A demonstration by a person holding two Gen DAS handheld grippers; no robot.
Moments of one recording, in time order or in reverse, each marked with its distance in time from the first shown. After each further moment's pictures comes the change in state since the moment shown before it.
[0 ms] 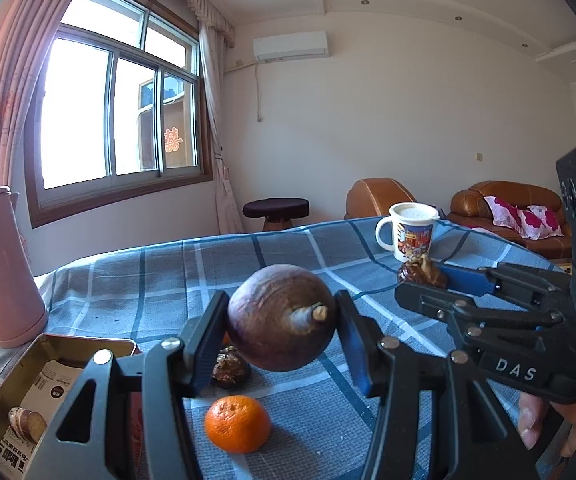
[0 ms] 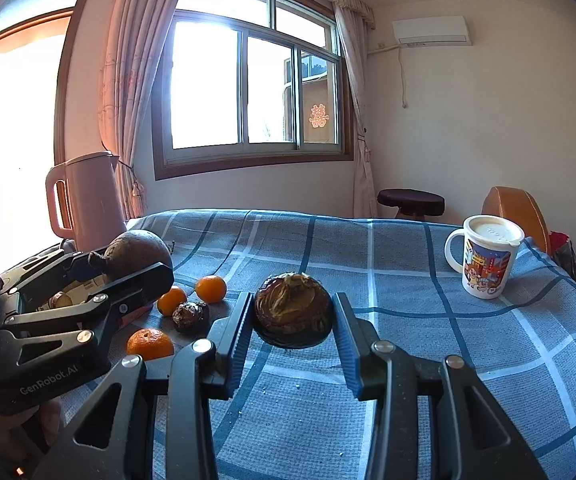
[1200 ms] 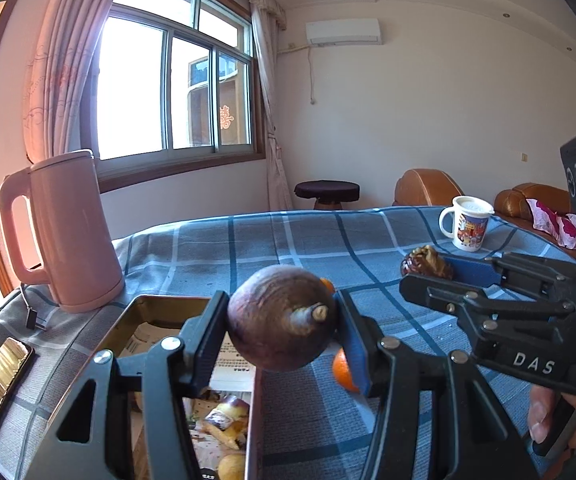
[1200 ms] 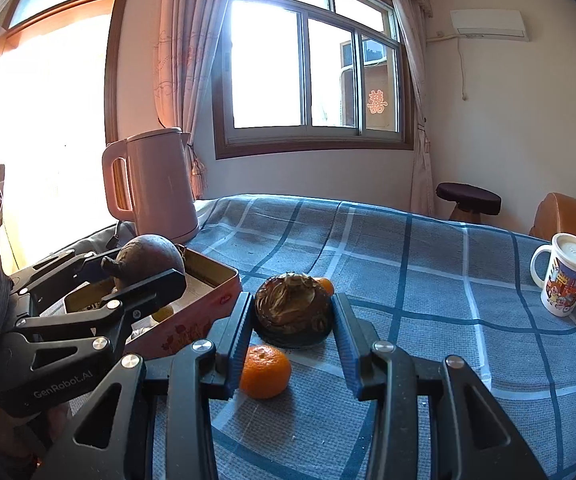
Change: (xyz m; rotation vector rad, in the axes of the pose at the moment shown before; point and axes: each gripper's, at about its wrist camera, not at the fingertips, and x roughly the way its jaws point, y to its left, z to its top) left arm -0.048 0.084 -0.015 -0.079 0.073 0.175; right arm 0.024 0.090 0.018 -0.077 0.063 0.201
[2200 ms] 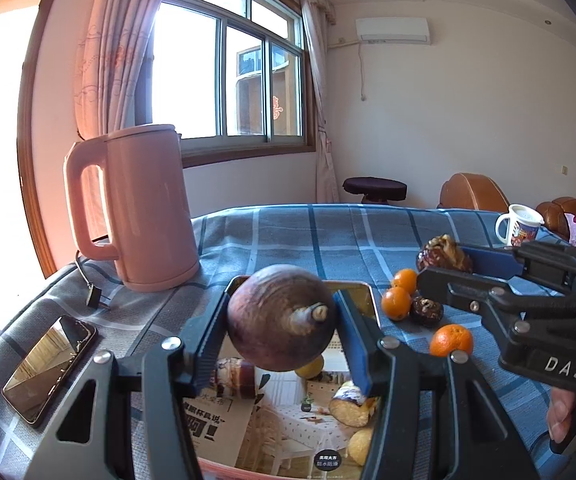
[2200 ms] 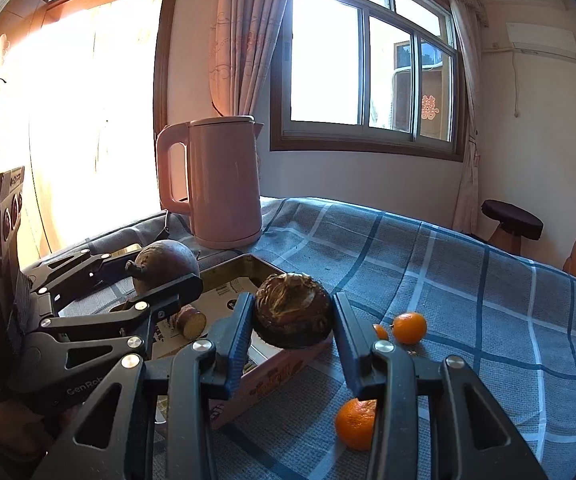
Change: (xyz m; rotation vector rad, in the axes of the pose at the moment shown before) left arm -0.013 0.075 -0.012 -0.071 0.030 0.150; right arm 0.037 0.077 0.024 -0.114 0.033 0.126
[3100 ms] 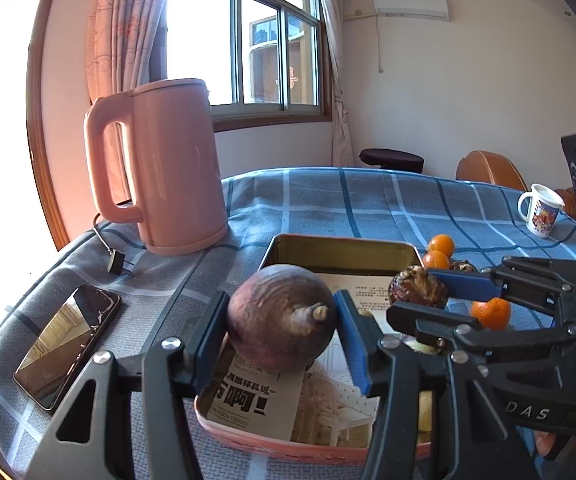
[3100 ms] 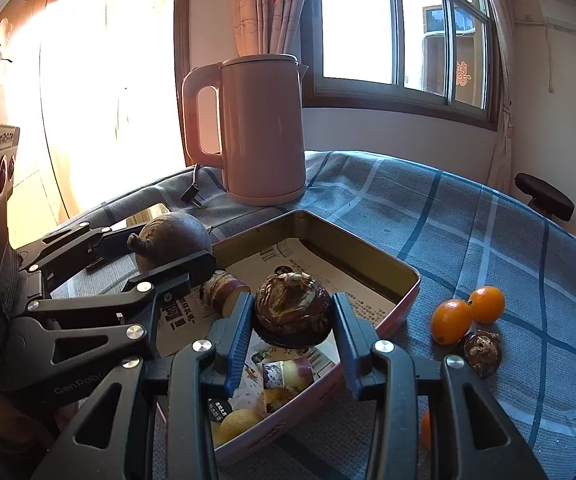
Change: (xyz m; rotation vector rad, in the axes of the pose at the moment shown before) left arm 0.013 0.033 -0.014 -0.012 0.125 0.046; right arm 0.055 0.037 -0.014 -0.007 0.161 0.107
